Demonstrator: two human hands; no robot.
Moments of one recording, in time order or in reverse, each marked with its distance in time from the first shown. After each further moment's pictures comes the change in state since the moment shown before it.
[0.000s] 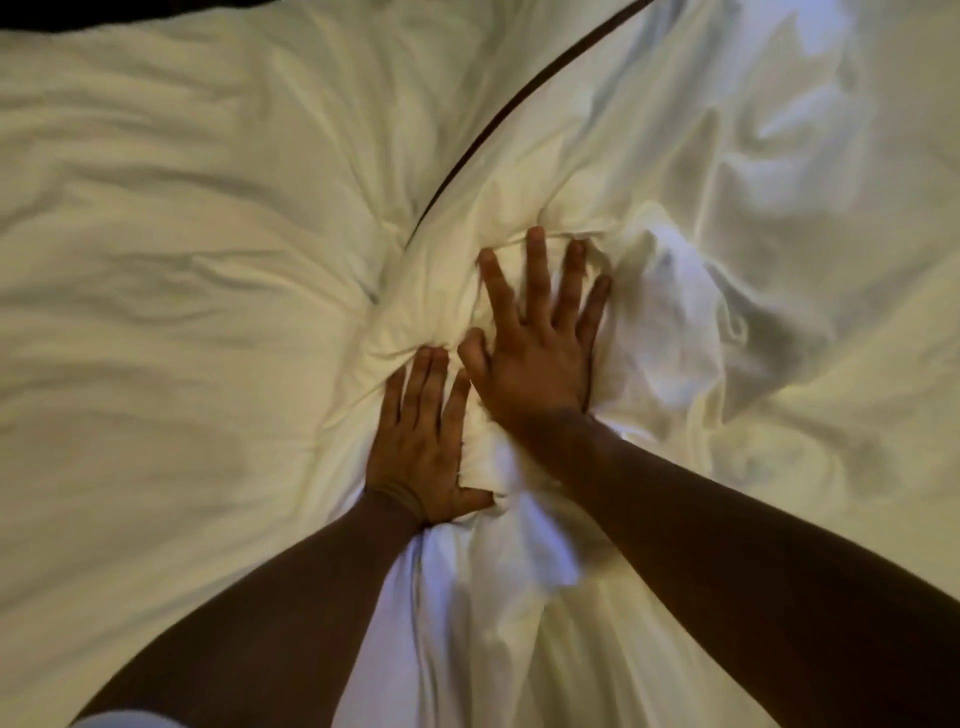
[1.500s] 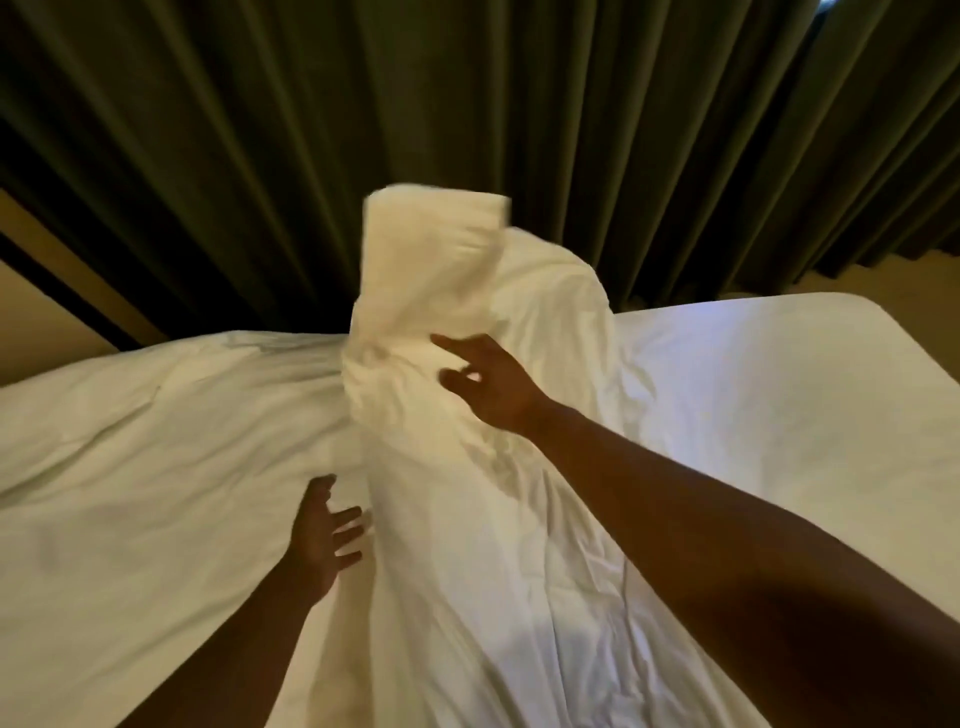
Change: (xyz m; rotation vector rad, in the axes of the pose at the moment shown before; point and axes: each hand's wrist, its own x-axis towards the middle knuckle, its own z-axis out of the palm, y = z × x) left_hand -0.113 -0.220 -0.262 -1.637 0.111 -1.267; right_hand 0.088 -0.237 -0.206 0.777 -0.194 -0.246
